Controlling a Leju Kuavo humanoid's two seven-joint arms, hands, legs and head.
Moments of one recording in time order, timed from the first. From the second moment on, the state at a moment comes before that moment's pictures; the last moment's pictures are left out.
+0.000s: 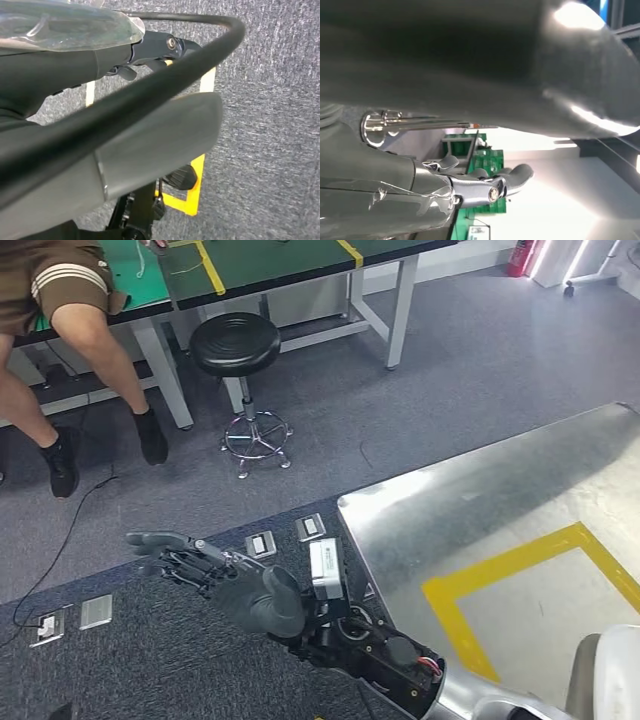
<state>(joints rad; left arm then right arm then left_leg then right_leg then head) -0.10 0.27 -0.73 -0.21 1.24 0.13 -0.19 -0.54 0.15 1.07 -1.39 -0.48 0.41 -0.46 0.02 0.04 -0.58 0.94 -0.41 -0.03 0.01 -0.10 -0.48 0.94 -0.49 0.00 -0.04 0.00</state>
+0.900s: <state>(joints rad) -0.10 0.27 -0.73 -0.21 1.24 0.14 -0.19 -0.54 0.15 1.07 -1.38 -0.49 0.42 -0.45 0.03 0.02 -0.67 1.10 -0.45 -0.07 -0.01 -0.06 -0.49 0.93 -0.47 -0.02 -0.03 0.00</state>
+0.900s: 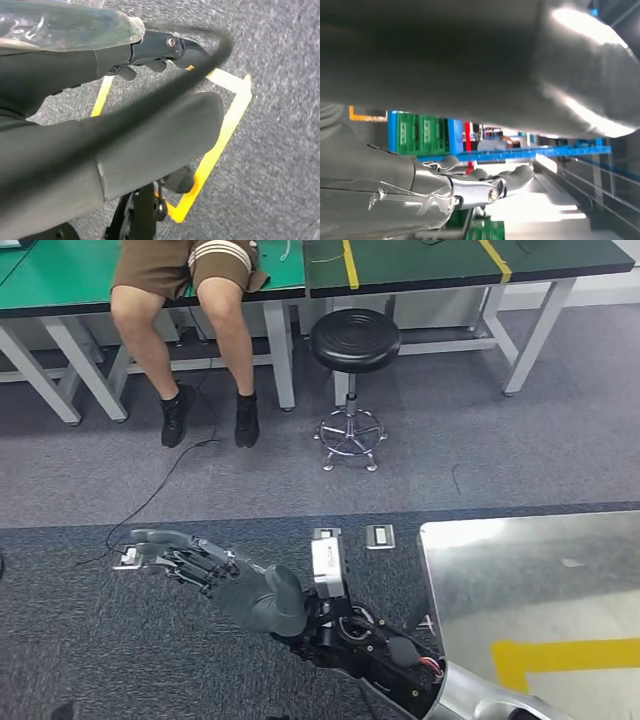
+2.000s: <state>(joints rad) -0.10 0.28 -0.73 -0.21 1.25 0.14 -0.19 -0.54 0.15 1.07 -1.38 -0.49 0.42 -0.46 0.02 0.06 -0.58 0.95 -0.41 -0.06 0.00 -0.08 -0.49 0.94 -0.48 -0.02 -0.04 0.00</state>
